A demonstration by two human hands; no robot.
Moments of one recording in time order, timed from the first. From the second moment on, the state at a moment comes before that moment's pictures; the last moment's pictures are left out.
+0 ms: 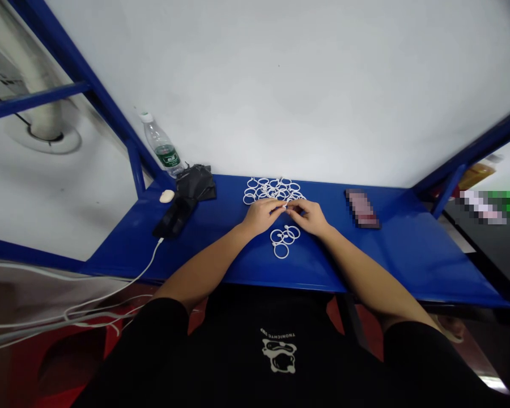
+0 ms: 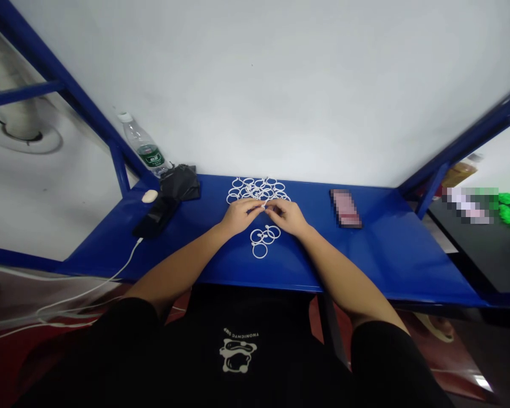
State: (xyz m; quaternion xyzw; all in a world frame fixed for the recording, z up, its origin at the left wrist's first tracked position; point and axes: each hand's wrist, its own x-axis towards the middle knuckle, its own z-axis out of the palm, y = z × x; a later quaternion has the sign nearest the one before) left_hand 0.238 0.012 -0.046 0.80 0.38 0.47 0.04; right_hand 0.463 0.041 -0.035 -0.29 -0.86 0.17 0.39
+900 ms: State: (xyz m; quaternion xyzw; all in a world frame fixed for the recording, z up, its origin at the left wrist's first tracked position) left_hand 0.236 0.006 -0.038 0.82 0.37 0.43 0.09; right_hand 0.461 0.032 -0.032 -0.32 -0.86 0.19 0.37
